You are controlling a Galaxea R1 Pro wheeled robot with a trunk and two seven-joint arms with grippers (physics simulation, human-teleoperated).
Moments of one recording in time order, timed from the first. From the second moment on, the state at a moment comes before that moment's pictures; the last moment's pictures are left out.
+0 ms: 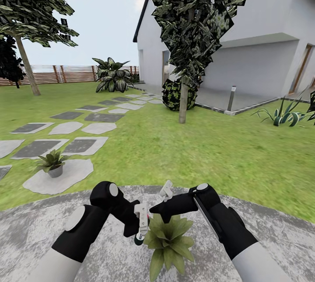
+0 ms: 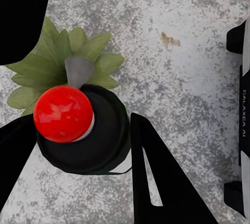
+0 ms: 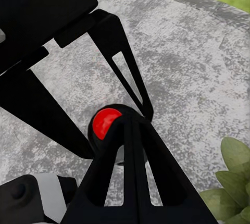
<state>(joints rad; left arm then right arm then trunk) -0.56 -0.01 -0.32 -1.37 -0.95 0.45 -1.56 -0.59 -0.01 0.38 -1.20 0.12 0.71 1.04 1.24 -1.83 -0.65</state>
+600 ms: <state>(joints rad) -0.56 -0.01 -0.32 -1.37 -0.95 0.45 -1.56 -0.59 -0.01 0.38 -1.20 0.12 0.71 1.04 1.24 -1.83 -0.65</state>
